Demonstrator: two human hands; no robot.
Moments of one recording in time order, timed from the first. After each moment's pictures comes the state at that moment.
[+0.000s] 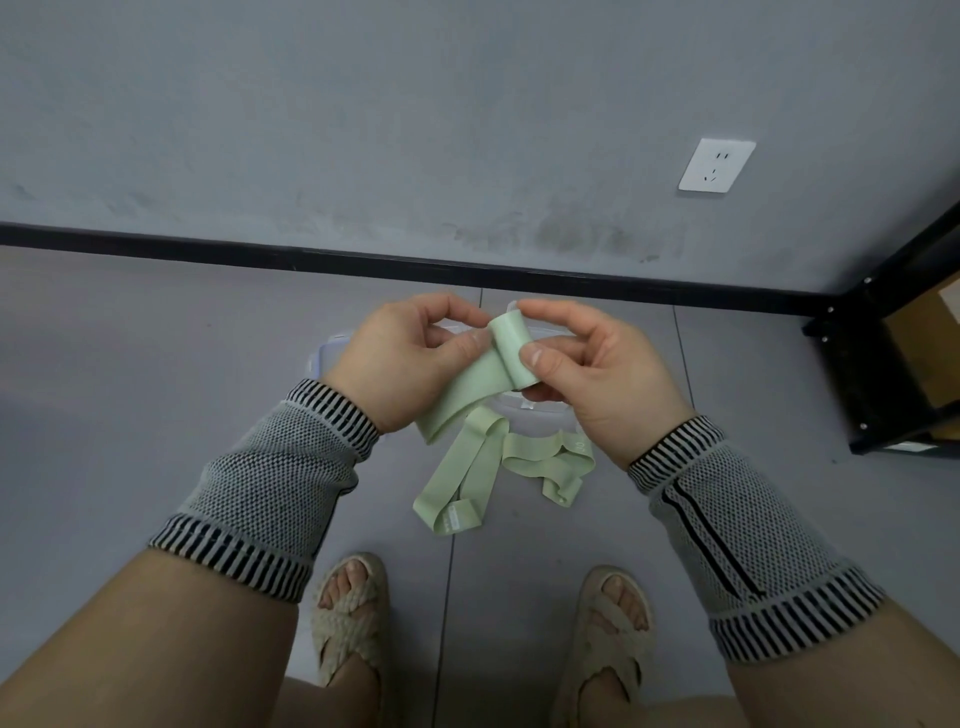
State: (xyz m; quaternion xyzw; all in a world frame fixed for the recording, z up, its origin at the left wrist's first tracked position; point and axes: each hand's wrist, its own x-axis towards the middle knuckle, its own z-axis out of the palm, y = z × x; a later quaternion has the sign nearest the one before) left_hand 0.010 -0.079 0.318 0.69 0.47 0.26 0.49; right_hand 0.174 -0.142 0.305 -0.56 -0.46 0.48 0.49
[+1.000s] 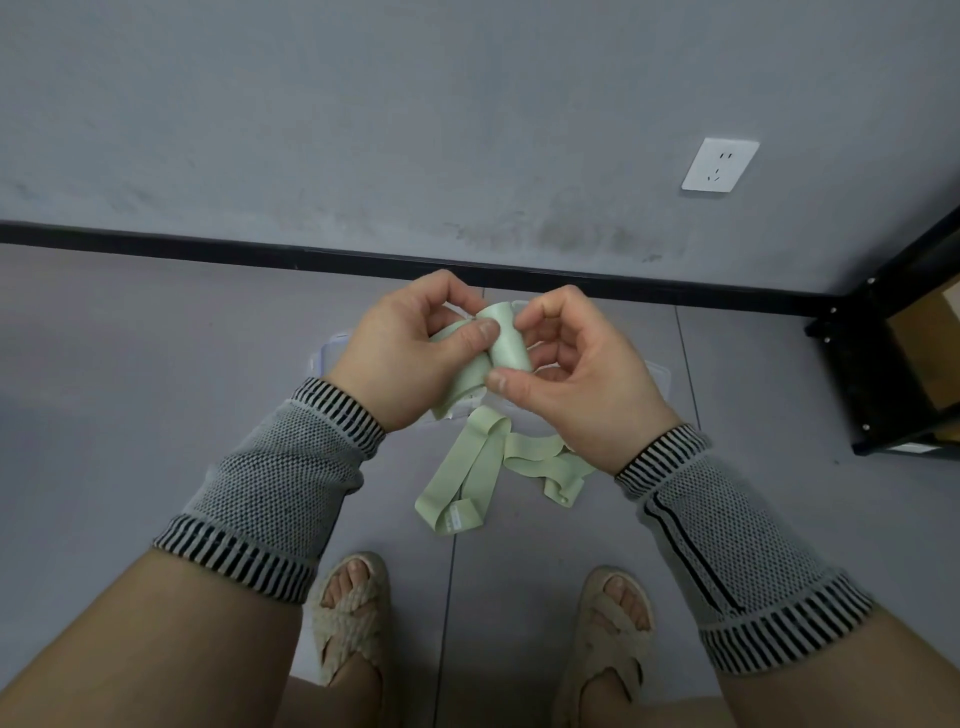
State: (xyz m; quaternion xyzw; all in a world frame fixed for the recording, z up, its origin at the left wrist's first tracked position) left_hand 0.013 -0.080 0.319 0.68 0.44 0.31 0.50; right_hand 0.160 -0.142 0.307 -0.58 -0.53 0.40 0.47
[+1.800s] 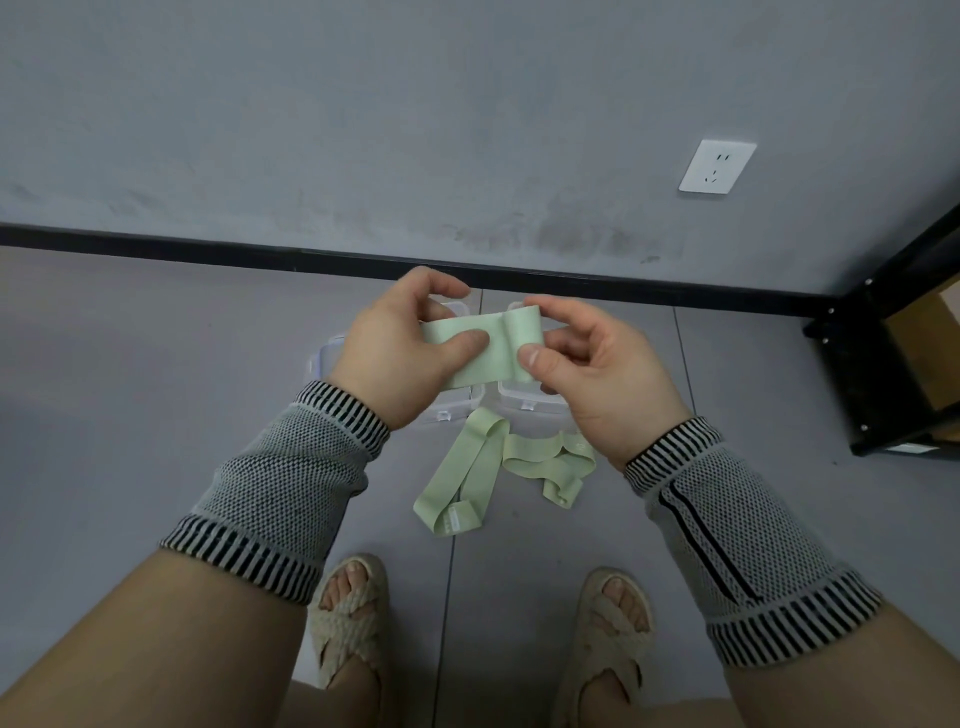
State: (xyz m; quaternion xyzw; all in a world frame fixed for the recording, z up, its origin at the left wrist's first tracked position) left_hand 0.013 -0.072 0.308 0.70 0.50 0.31 0.40; right_hand 0.172 -0.140 0.304 -0.59 -0.48 0.44 0.48
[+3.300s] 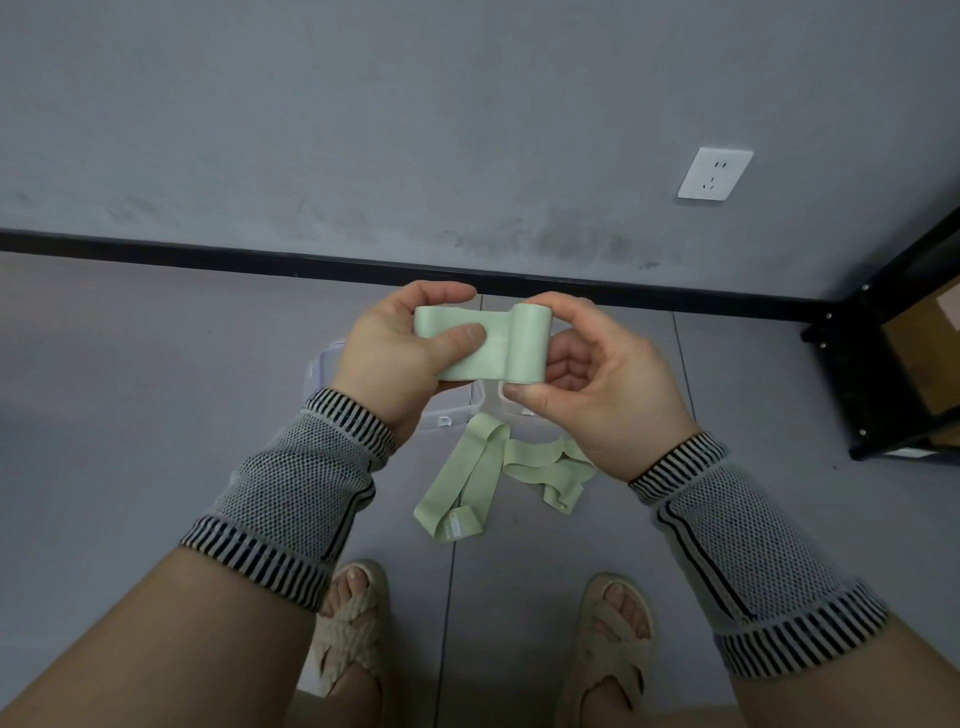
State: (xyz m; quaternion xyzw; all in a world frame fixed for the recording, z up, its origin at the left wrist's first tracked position) left_hand 0.018 -0.079 0.316 0.48 0.45 0.39 0.64; right_hand 0.172 -0.146 0.308 -0.59 -0.56 0.36 0.46
